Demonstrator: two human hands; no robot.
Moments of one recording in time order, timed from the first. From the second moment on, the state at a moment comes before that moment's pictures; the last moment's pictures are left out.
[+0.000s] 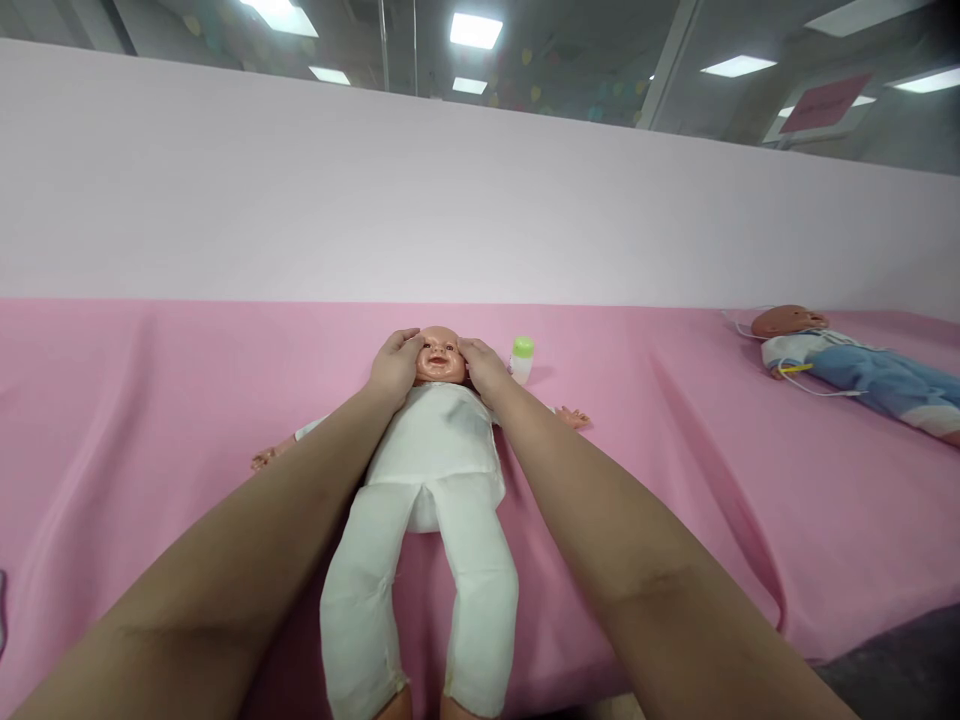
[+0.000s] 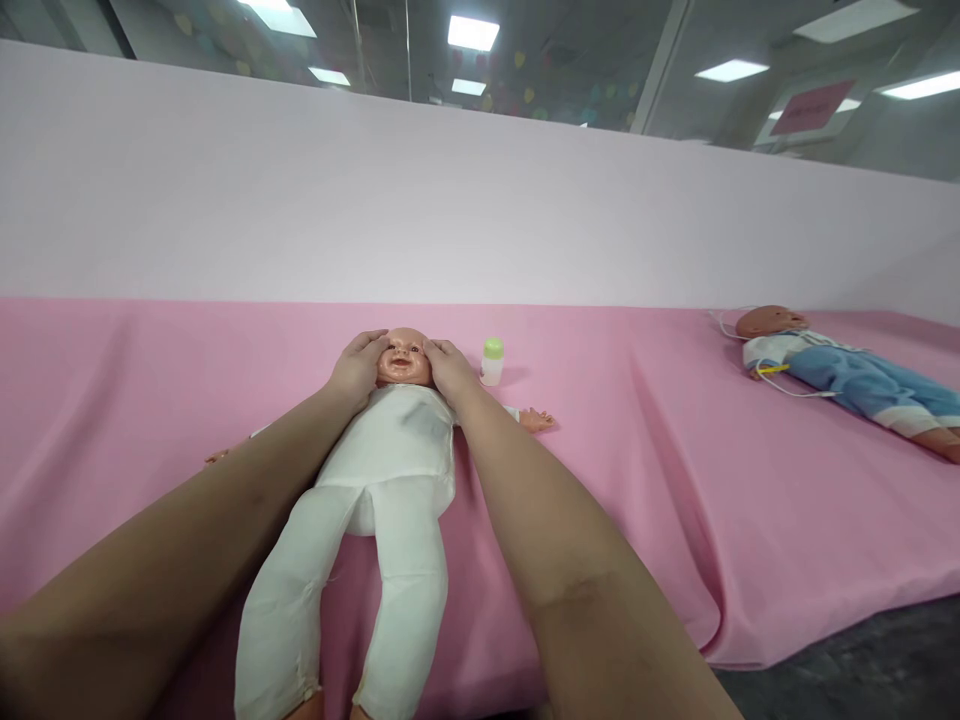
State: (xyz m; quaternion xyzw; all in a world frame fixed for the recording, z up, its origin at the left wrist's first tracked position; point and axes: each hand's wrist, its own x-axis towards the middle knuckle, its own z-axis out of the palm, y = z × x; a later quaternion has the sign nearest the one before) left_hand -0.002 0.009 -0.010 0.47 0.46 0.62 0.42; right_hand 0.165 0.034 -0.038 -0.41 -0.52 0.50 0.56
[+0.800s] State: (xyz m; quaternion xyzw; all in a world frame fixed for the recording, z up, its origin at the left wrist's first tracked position) left_hand -0.002 0.009 -0.011 0.47 0.46 0.62 0.42; right_hand 0.166 0.037 -0.039 -0.43 -0.53 0.49 0.55
